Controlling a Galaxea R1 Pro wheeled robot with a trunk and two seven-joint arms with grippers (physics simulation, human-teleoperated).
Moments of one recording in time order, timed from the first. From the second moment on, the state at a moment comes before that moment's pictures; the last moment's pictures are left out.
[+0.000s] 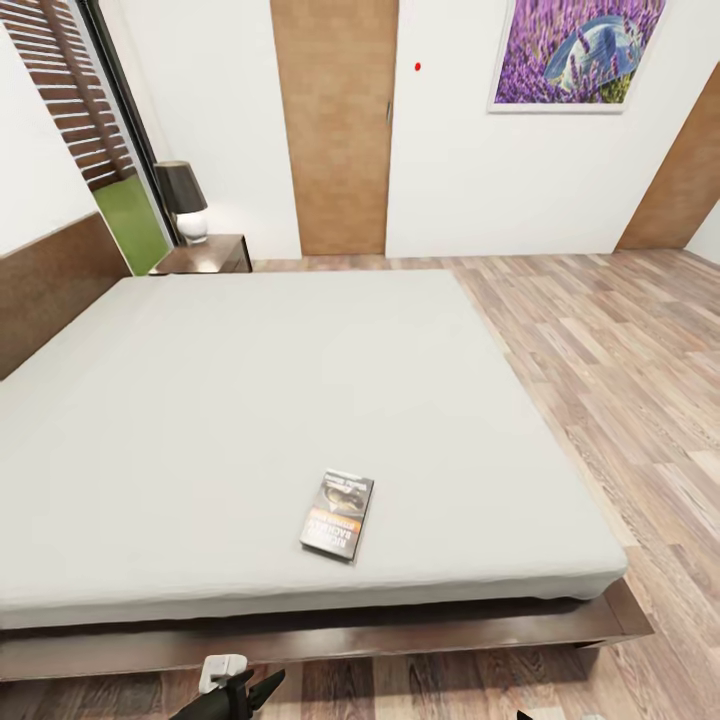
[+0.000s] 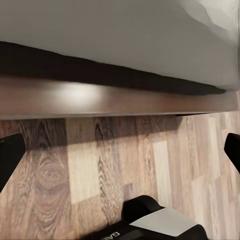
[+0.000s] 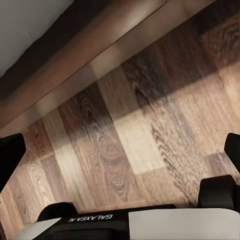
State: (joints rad) left arm -0.33 0.10 0.16 -0.34 0.20 -0.06 -0.87; right arm -0.37 -0.27 -0.10 -0.01 -0.50 -0.09 0.79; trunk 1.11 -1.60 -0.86
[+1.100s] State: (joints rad) left arm -0.33 0.10 0.16 -0.34 0.20 -0.06 -0.87; right arm -0.37 -0.27 -0.10 -0.01 -0.50 -0.09 0.79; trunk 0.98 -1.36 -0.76
